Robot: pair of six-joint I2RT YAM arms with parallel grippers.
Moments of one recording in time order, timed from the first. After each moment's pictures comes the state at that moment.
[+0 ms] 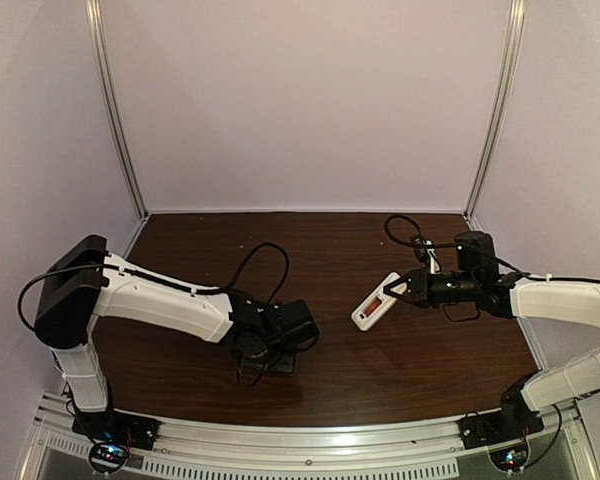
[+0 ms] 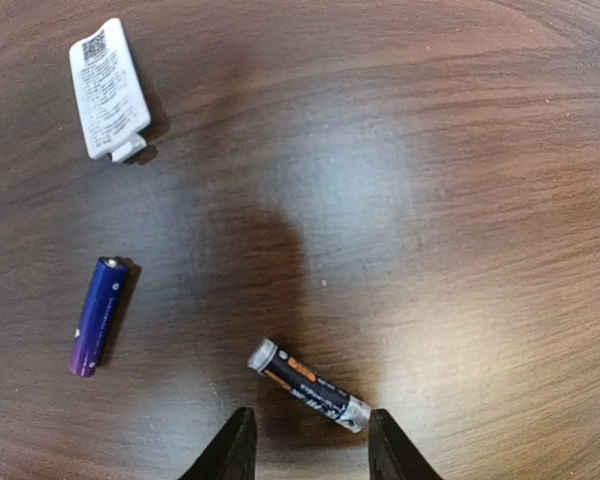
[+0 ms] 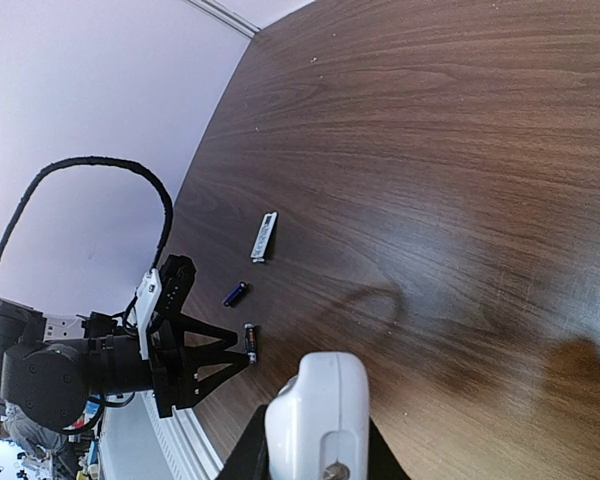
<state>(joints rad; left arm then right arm) -1.21 1.87 1.17 -0.61 -0.32 -1.03 0.41 1.25 0.59 0.12 -0.65 0.60</state>
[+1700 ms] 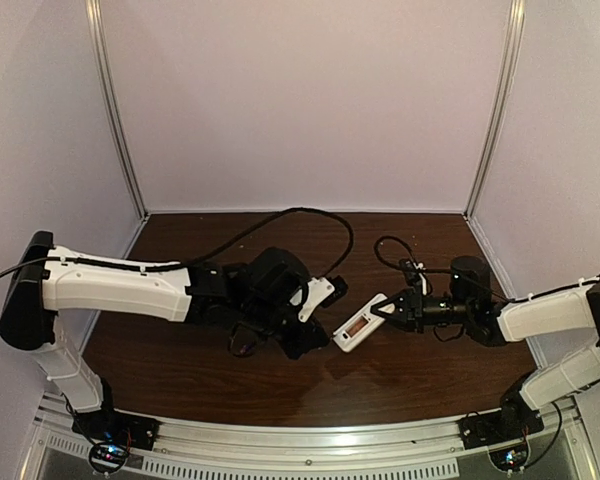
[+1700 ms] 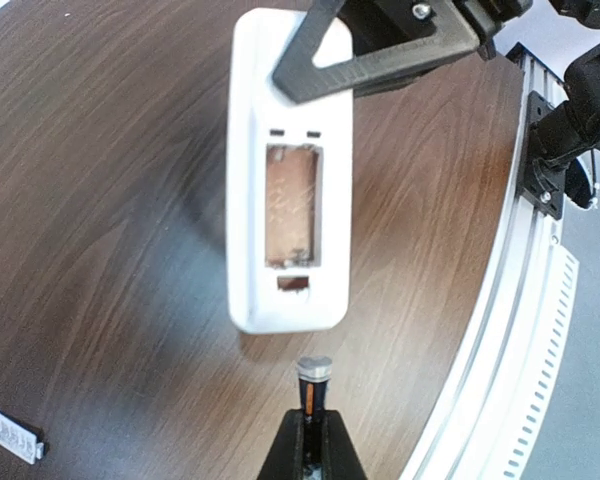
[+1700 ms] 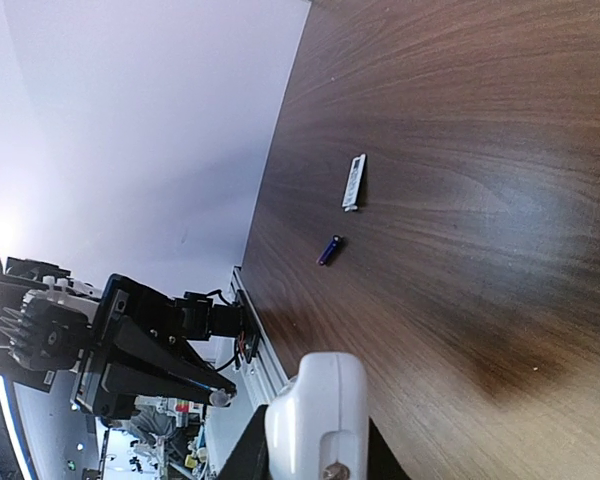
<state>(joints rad) -1.19 1.66 1.19 -0.33 0.09 -0.22 0.51 1.32 0.39 0.59 -0.78 0.98</state>
